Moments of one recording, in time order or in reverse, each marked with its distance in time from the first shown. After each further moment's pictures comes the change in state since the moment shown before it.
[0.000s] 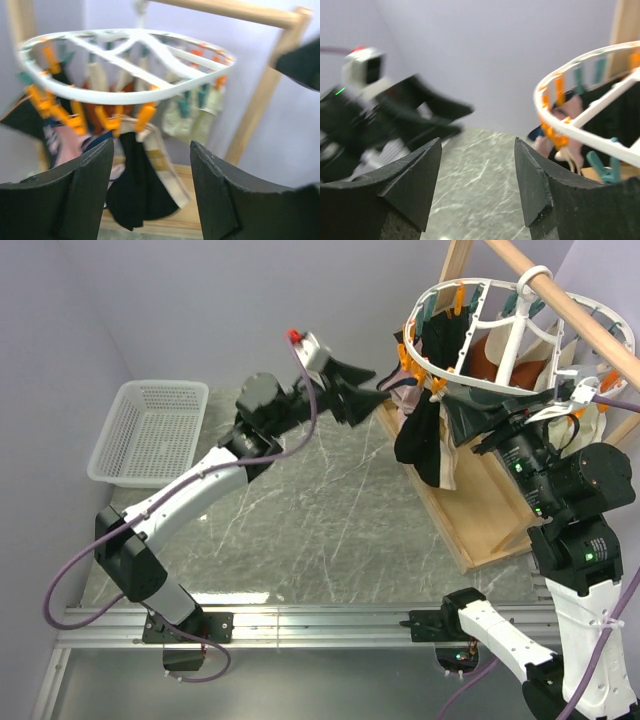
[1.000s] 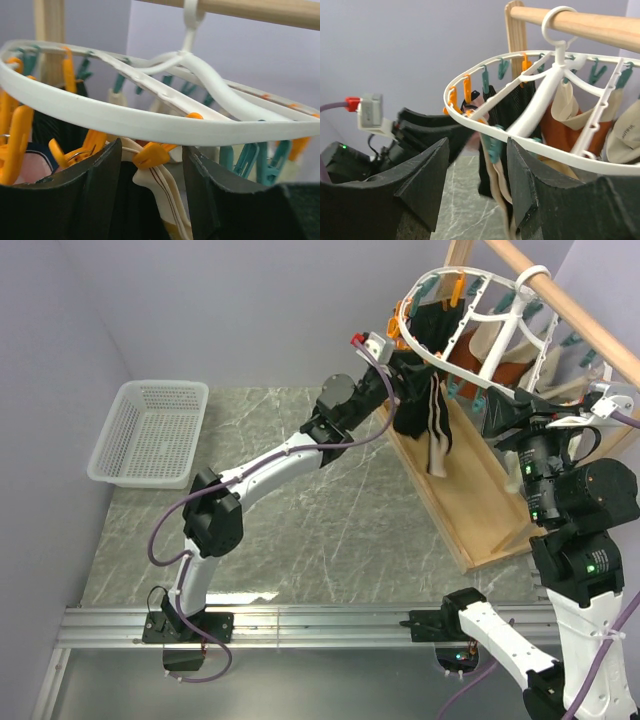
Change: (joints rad) left arm -0.161 0.504 0.411 0.228 -0.349 0.111; right arm 0.000 -0.054 -0.039 0.041 0.373 -0.124
